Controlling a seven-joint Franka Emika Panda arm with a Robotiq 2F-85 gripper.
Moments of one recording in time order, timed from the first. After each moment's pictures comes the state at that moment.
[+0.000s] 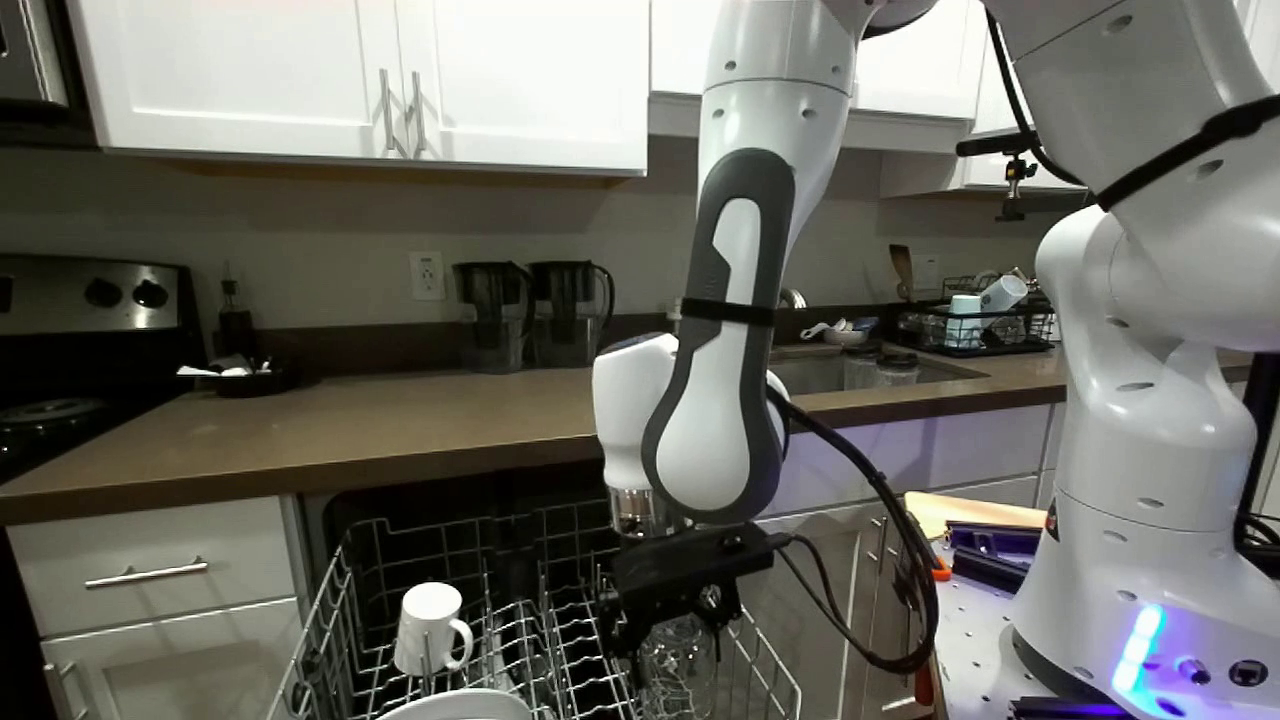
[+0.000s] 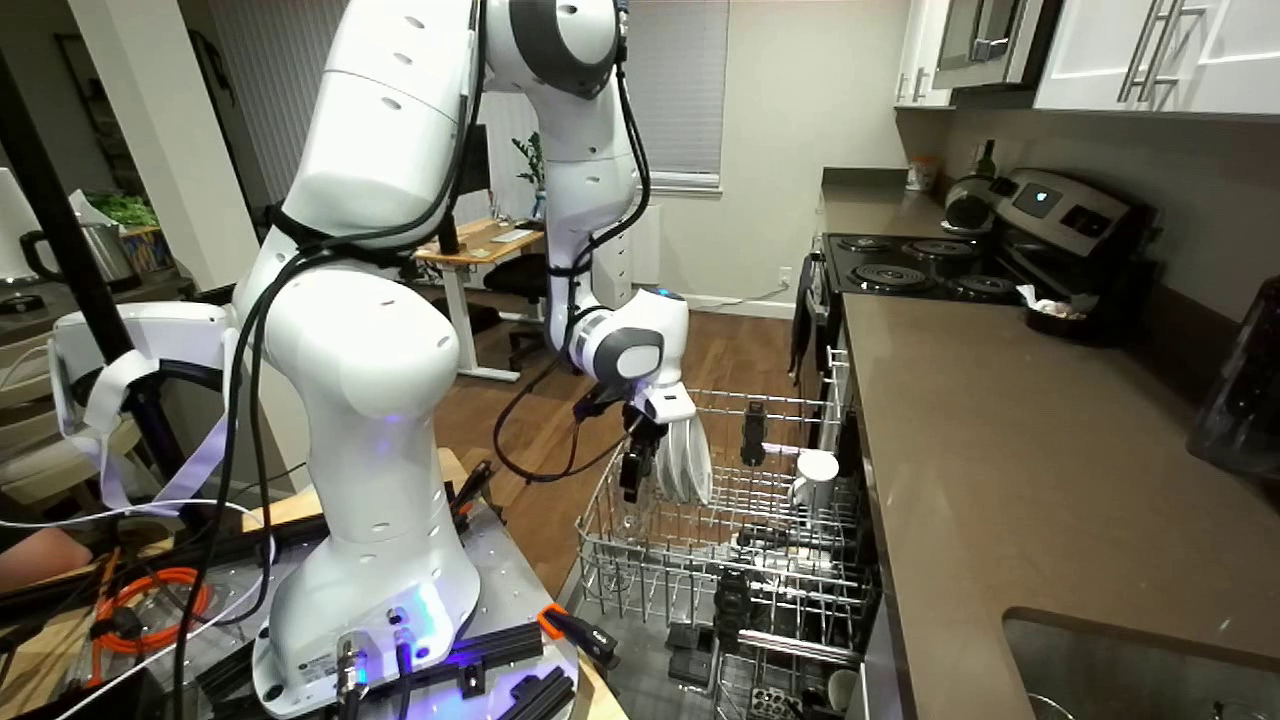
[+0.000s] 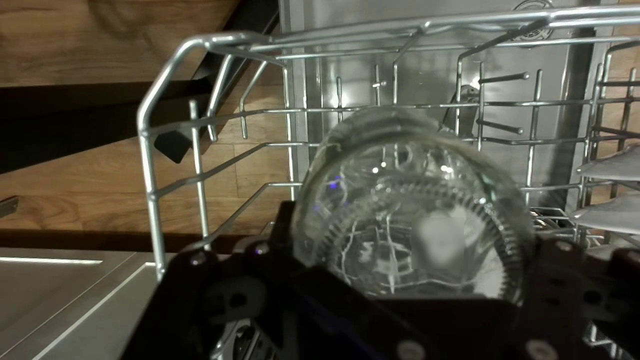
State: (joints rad) arm 0.28 0.48 -0.02 -2.57 0.21 2.92 0.98
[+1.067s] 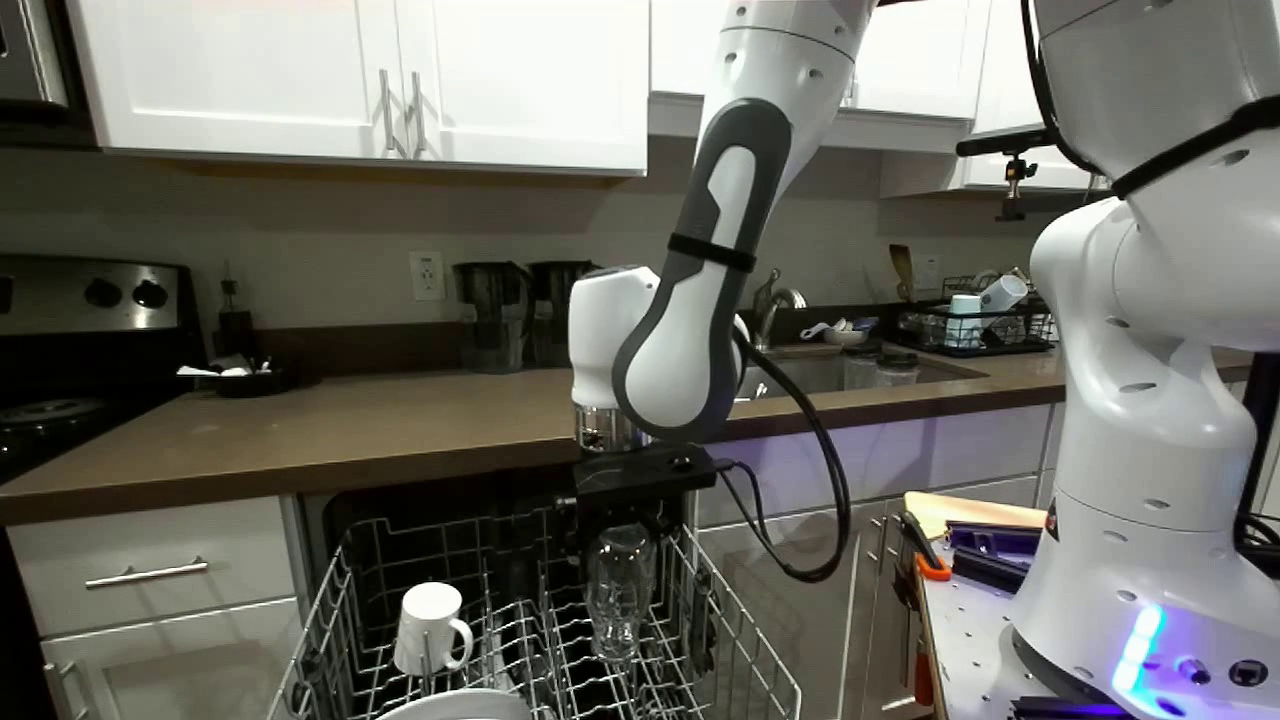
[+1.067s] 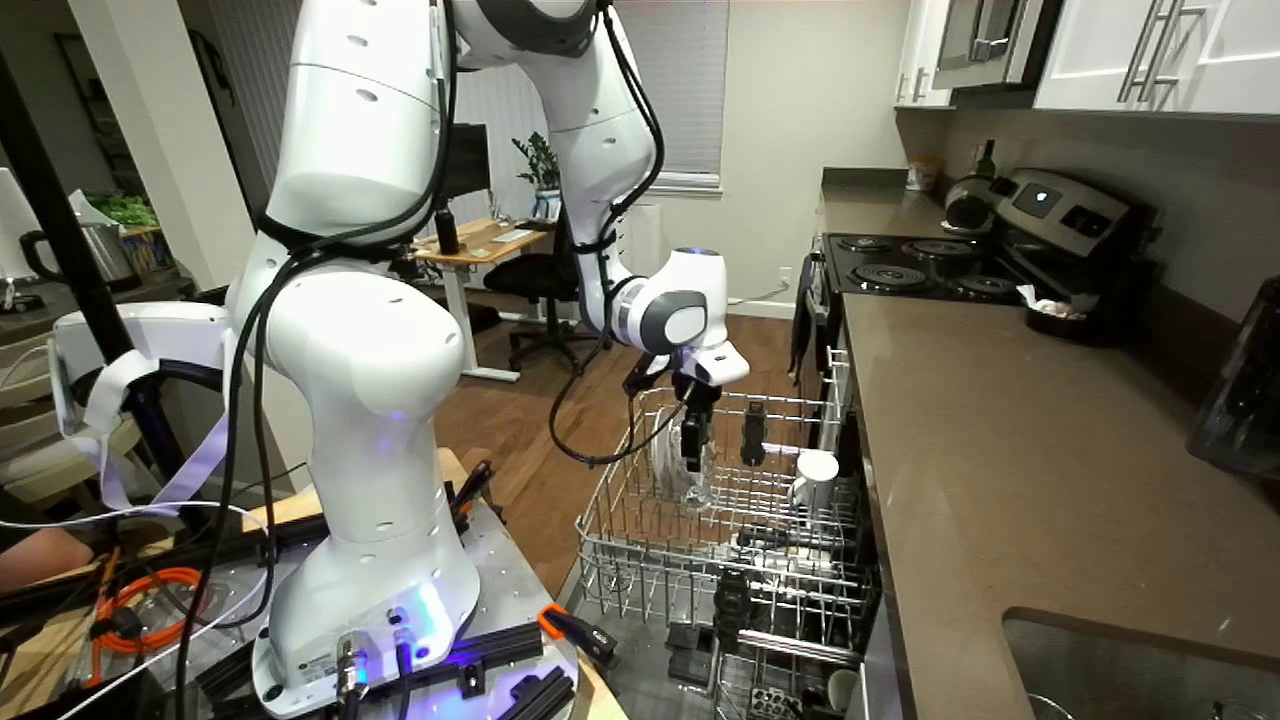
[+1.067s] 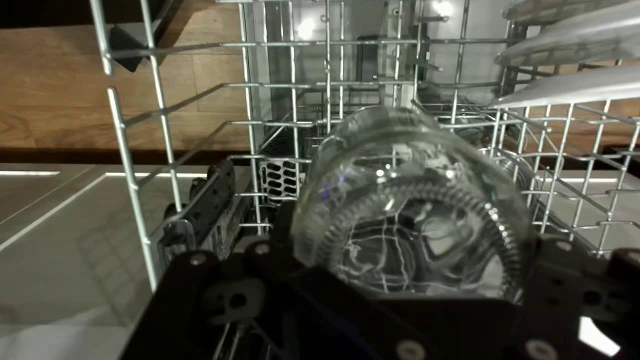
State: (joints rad) arm 0.33 0.38 -0.21 -2.50 0.05 2.88 1.00
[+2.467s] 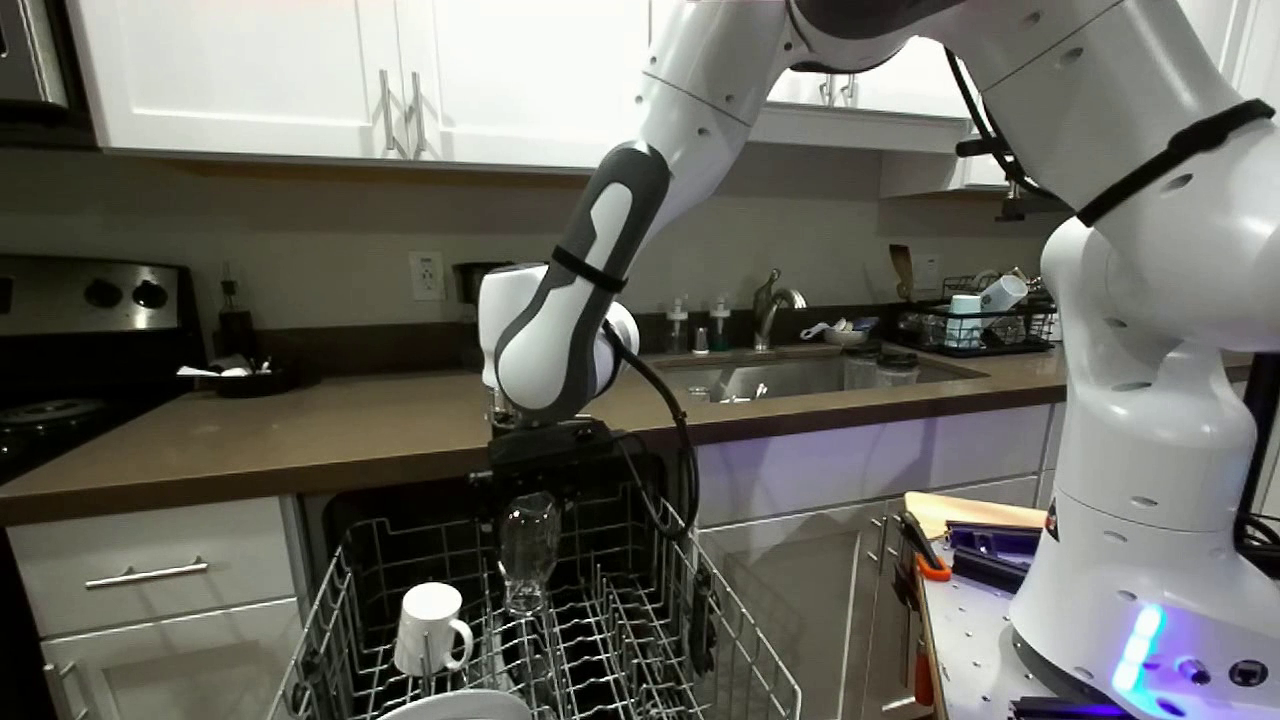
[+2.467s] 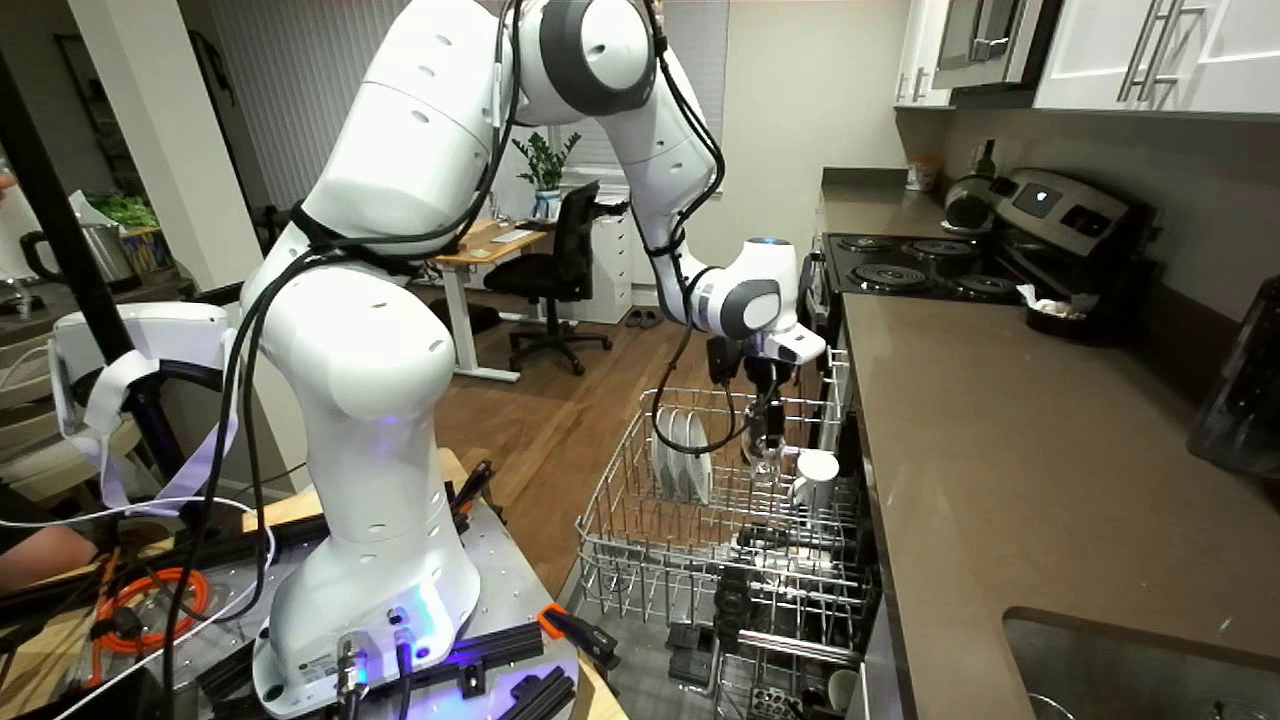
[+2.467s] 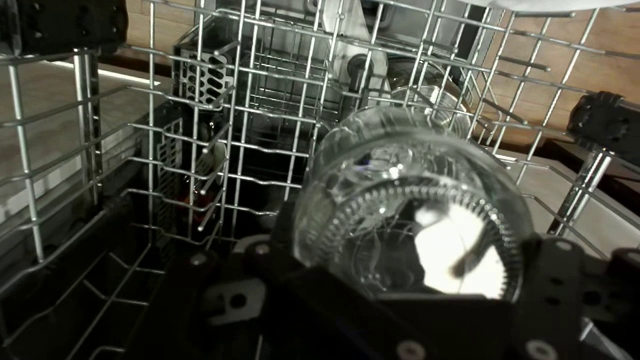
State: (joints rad) arm 0.21 0.61 -0.17 -2.06 0.04 2.72 0.73
